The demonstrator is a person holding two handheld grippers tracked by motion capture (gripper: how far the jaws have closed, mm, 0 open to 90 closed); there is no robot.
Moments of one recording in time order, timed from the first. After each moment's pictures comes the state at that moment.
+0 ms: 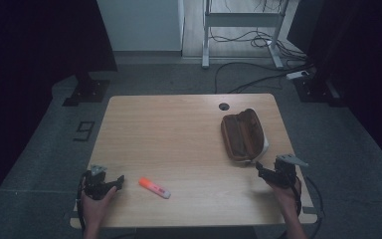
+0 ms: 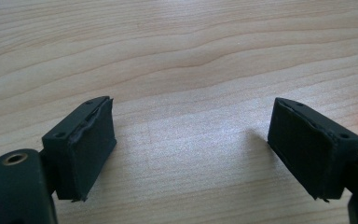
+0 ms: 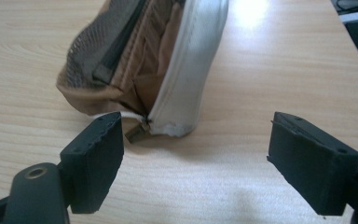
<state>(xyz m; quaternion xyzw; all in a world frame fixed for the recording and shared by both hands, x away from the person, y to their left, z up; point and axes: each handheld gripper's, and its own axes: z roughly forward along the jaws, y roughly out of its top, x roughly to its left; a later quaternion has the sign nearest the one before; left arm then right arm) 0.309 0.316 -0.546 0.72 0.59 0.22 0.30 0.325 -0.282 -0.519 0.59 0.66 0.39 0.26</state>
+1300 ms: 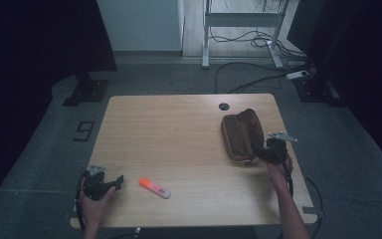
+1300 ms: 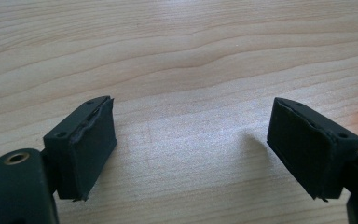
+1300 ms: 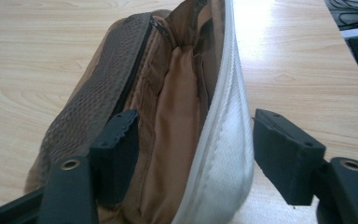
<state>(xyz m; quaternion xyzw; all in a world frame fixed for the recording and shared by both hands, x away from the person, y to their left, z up) 0.308 0.319 -0.546 0.71 0.59 0.22 0.31 0.398 -0.269 -0.506 0.58 0.66 0.40 0.27</state>
